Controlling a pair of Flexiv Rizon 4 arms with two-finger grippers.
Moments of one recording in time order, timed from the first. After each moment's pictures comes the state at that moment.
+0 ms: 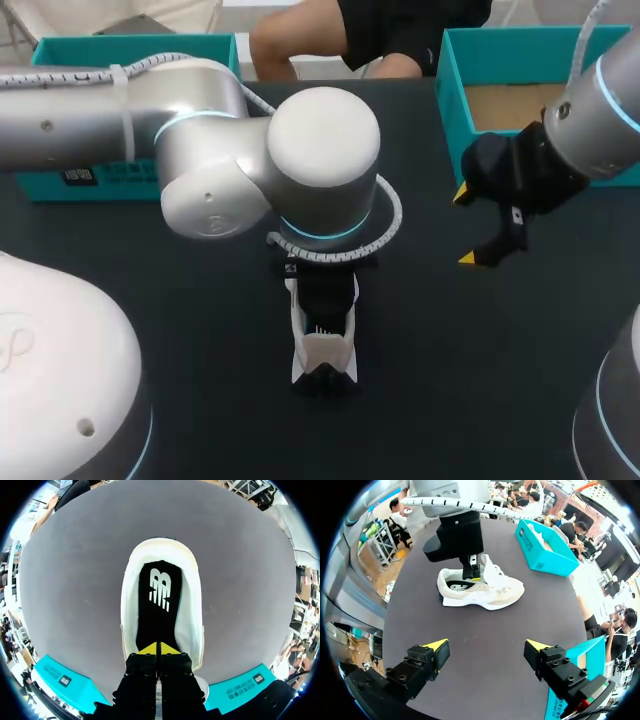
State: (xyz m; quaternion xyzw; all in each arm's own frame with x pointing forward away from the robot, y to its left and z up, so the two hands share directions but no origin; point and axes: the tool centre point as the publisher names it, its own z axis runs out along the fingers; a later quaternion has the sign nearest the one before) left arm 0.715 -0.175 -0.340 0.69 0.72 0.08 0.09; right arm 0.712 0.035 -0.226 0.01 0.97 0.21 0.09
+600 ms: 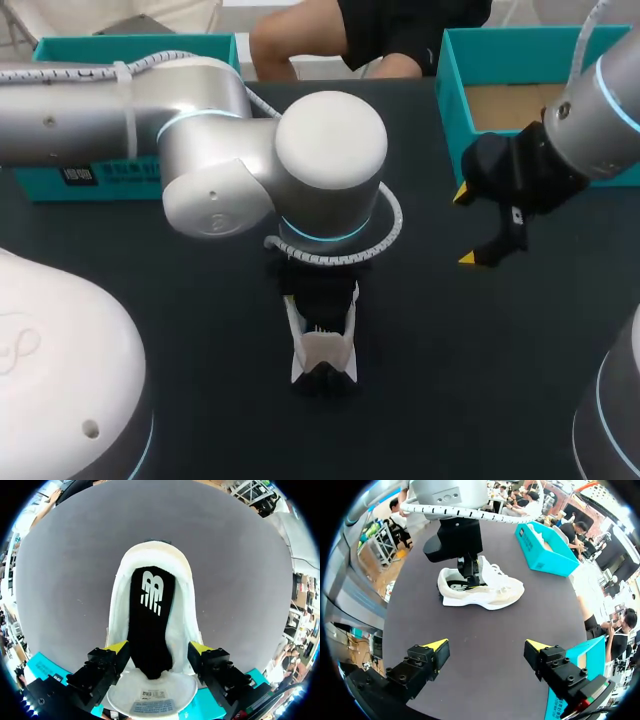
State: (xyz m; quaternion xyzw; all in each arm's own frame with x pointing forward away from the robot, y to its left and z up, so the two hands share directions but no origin) left arm 0.712 -0.163 -0.343 0.67 0.73 0.09 0.06; right arm 0.712 0.035 -0.226 0.01 0.97 0.21 0.09
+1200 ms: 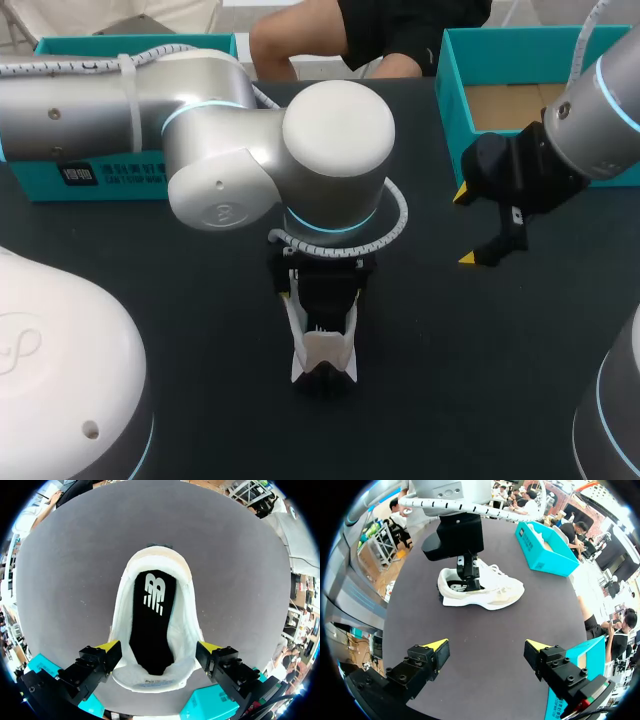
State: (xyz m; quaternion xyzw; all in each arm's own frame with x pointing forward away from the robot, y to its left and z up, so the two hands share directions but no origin) left arm 0.712 -0.167 -0.334 0.68 0.73 0.09 0.05; right arm 0.712 0.035 -0.226 0.01 0.97 0.21 0.09
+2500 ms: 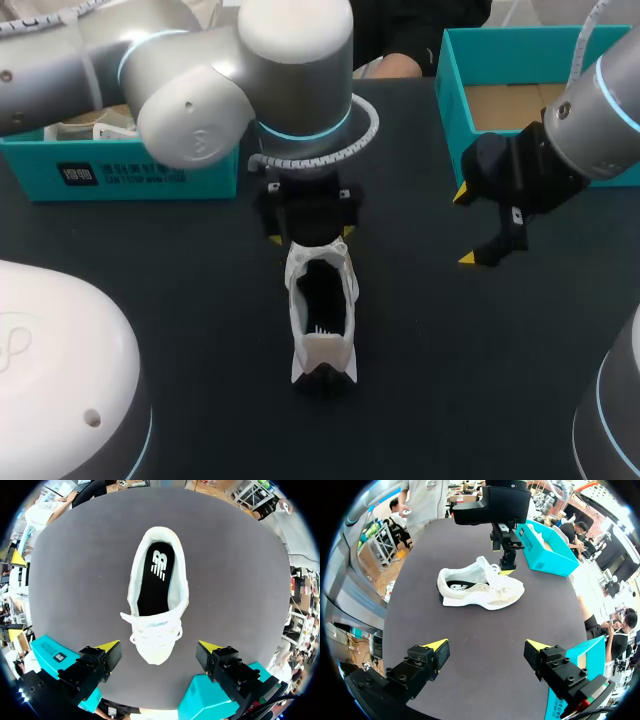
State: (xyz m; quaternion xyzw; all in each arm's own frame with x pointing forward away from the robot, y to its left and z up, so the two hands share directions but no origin) left arm 0.766 -0.158 -0.279 0.66 0.74 0.05 0.06; right arm 0.712 0.035 -0.226 0.01 0.97 0.21 0.09
